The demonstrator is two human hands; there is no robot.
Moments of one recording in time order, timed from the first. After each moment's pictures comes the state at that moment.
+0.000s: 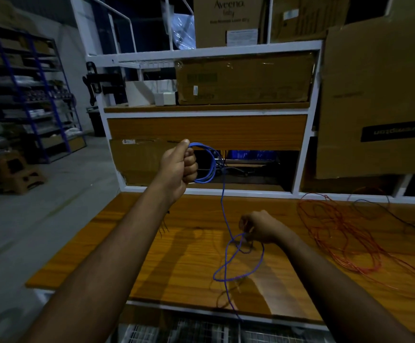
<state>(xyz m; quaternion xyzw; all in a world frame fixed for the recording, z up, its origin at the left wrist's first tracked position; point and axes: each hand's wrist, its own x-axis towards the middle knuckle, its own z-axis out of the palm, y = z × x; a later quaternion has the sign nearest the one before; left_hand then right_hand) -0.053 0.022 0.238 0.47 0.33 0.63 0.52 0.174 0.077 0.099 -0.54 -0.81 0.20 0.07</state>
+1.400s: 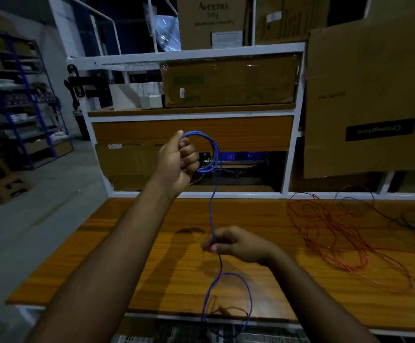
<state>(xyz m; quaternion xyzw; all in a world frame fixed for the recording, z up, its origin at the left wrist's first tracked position) -0.026 0.037 0.259 0.40 0.22 0.64 0.62 0.156 0.019 0.110 -0.35 -0.79 0.47 0.19</state>
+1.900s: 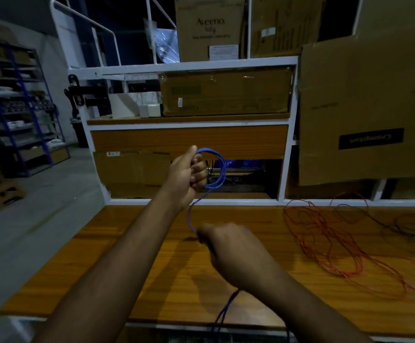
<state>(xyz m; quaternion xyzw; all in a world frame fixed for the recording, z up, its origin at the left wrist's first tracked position) -0.010 0.035 0.247 0.46 0.24 0.58 0.62 0.127 -0.071 0.189 -0.44 -0.87 0.03 0.22</state>
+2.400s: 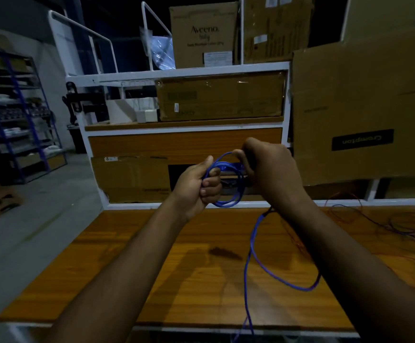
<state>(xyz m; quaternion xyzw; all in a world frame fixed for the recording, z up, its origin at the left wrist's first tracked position) 0.010 0.005 0.246 0.51 0.22 0.48 0.68 0.187 -0.017 0.275 -0.44 -0.75 -0.18 0.46</state>
